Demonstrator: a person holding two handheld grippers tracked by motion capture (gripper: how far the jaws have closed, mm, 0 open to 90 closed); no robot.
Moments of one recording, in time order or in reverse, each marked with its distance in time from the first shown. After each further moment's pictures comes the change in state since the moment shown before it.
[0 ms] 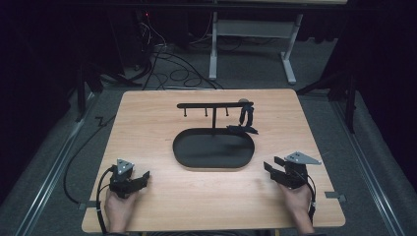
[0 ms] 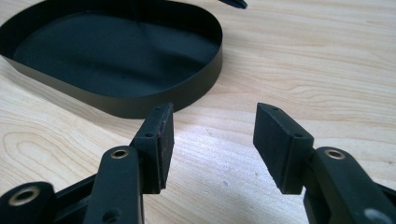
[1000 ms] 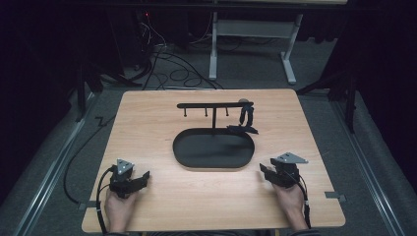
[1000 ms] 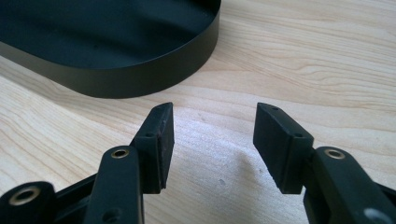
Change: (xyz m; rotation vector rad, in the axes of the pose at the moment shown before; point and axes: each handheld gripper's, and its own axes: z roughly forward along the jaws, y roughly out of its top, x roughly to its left) left arm 0.000 0.000 0.000 0.000 0.000 0.000; right arm 0.005 -0.009 0.026 0.074 -0.066 -0.052
